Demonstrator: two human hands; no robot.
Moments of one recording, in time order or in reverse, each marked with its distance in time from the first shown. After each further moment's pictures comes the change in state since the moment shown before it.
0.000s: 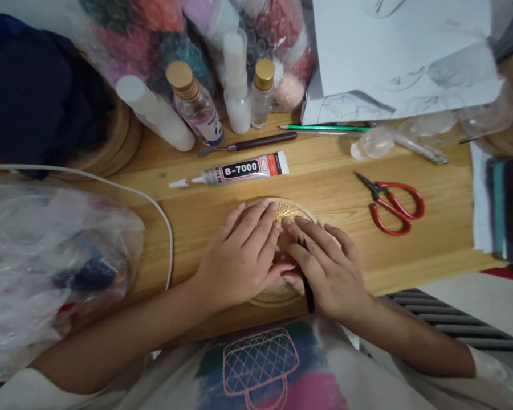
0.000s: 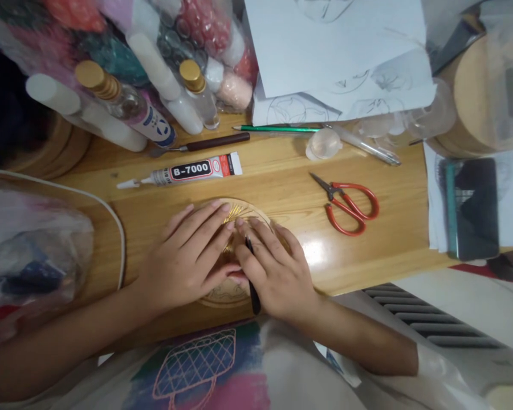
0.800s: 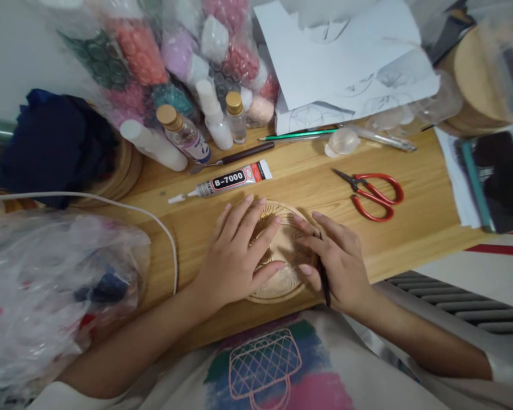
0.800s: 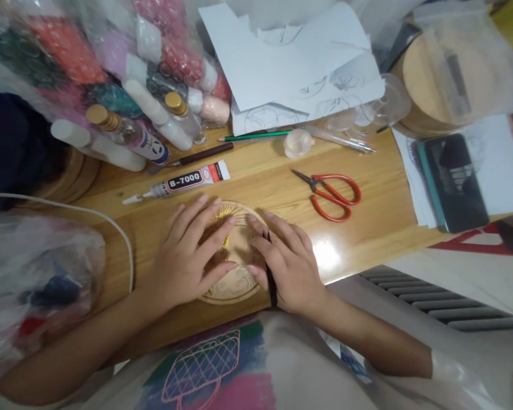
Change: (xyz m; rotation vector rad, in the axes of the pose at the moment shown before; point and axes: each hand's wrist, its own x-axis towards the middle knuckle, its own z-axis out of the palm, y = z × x) left_hand -0.002 -0.003 0.001 -0.094 -0.044 -0.054; right_hand -0.020 0.007 -0.001 0.091 0.163 0.134
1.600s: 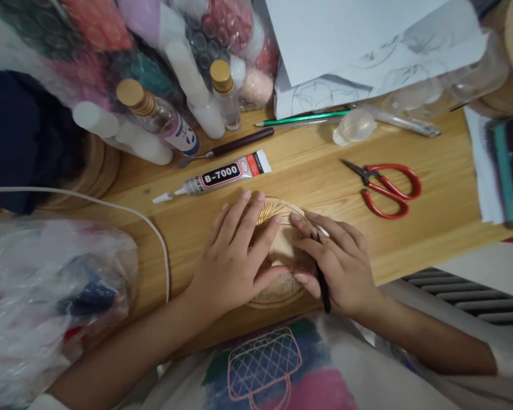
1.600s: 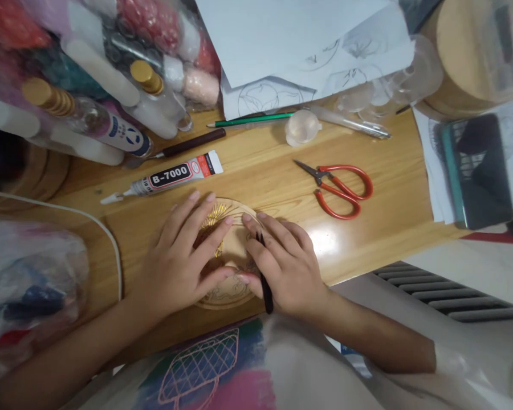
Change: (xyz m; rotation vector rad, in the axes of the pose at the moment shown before) left_hand 0.004 0.002 0.000 0.043 -0.049 -0.009; right_hand 0.004 0.000 0.003 0.029 -0.065 0.000
